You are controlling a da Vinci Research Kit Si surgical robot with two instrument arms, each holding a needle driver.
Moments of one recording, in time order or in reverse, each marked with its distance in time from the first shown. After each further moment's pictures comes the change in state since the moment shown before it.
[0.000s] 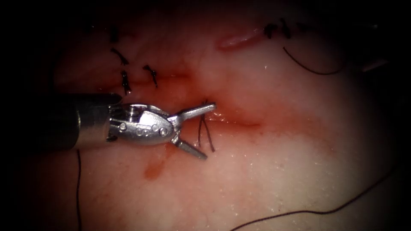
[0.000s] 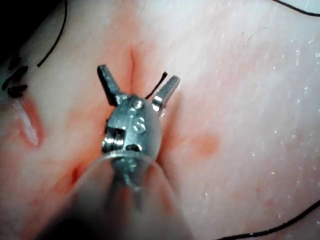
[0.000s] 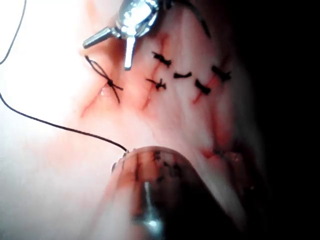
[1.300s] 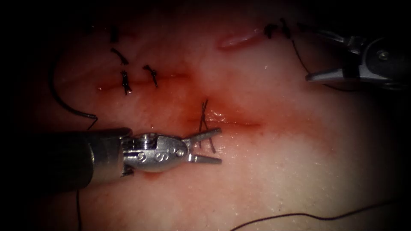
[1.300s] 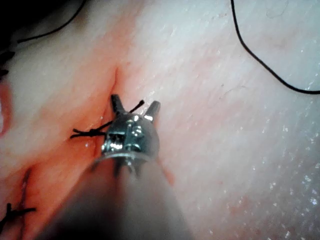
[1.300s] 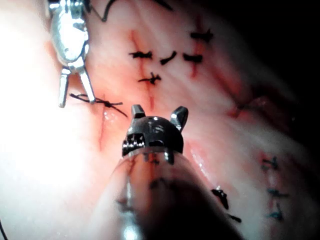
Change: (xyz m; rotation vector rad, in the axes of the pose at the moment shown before) right arm 0.007 -0.002 0.004 -0.432 0.695 0.799; left arm 0.000 0.003 0.003 0.207 -0.332 -0.276
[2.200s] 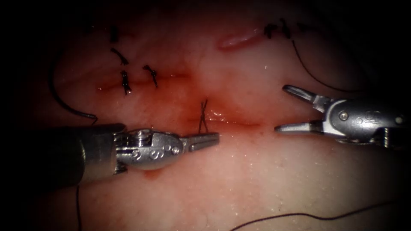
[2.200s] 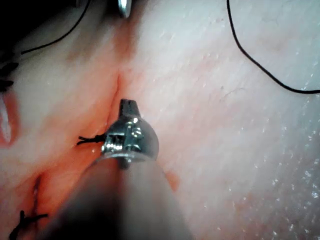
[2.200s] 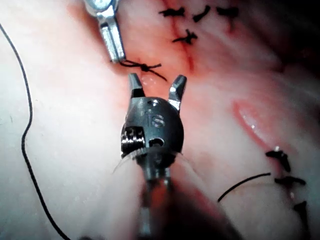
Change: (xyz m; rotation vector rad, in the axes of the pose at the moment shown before) right arm -0.008 -0.006 0.005 0.170 0.190 0.082; left arm 0.001 -0.001 -0.002 -0.002 0.016 0.123
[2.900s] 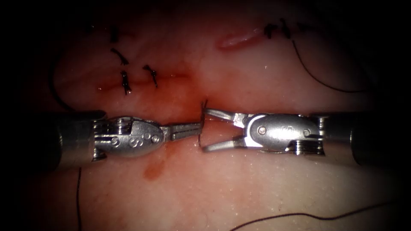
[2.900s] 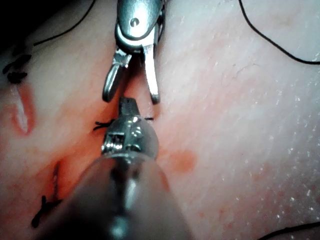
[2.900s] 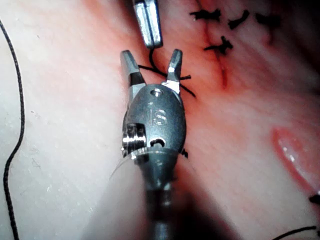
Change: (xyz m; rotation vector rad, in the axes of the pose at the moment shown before) right arm -0.006 -0.004 0.013 0.122 0.124 -0.138; left arm -0.001 -0.001 -0.002 -0.024 0.043 0.083
